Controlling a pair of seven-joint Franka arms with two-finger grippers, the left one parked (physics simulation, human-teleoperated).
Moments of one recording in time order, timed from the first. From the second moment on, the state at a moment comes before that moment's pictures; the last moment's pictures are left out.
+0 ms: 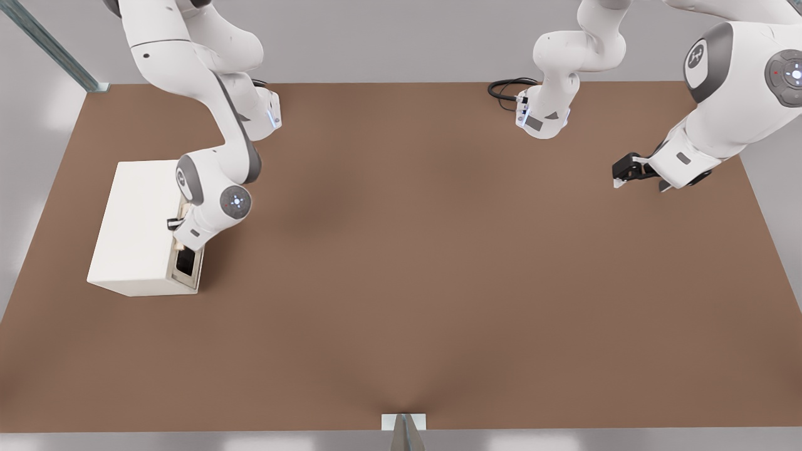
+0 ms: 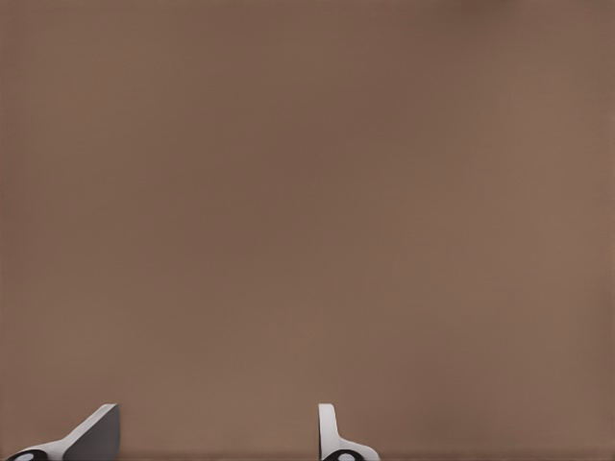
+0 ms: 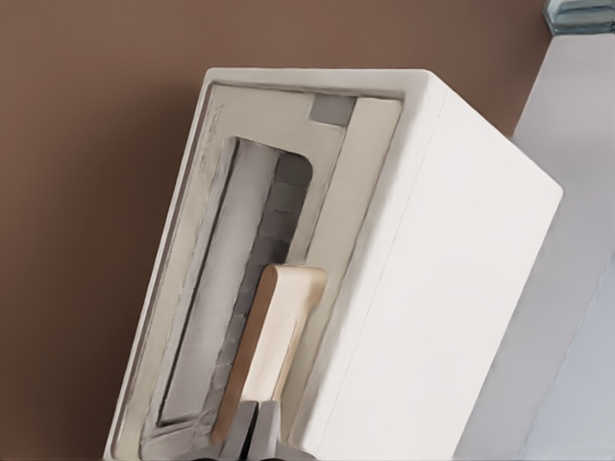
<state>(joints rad) 0.12 0.14 0.10 -2.16 -0.77 1.84 0.32</state>
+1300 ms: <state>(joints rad) 0.10 0.16 0.10 -2.15 -0.78 1.85 0.39</state>
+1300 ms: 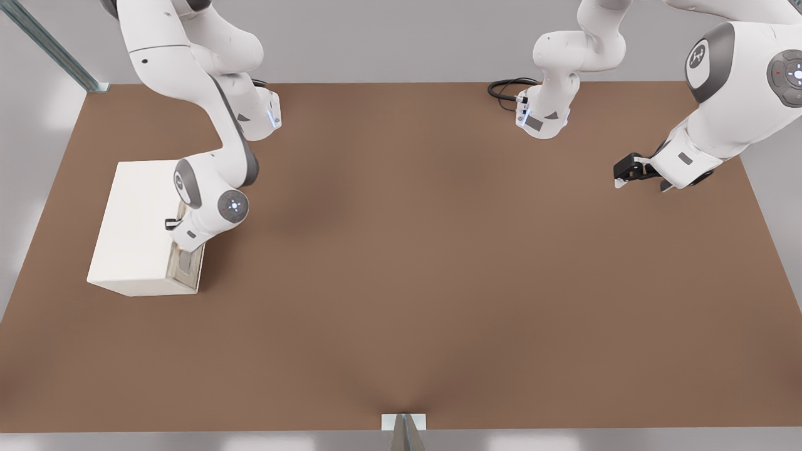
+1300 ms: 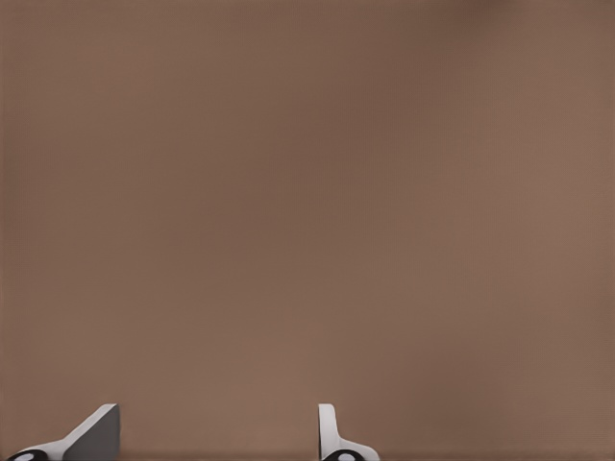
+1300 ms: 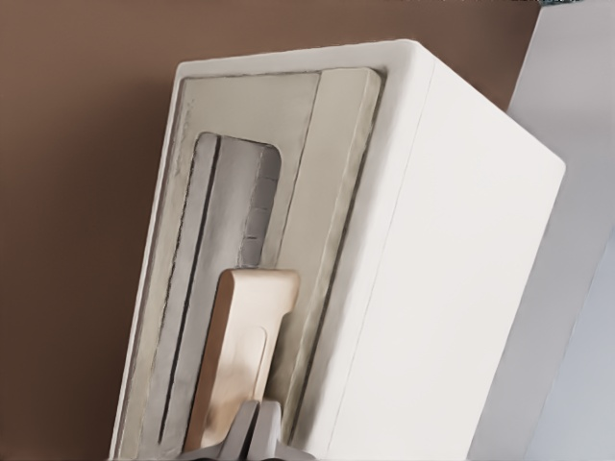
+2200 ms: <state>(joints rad) -0.07 0.07 0.10 -1.58 -0.04 1.47 0.09</state>
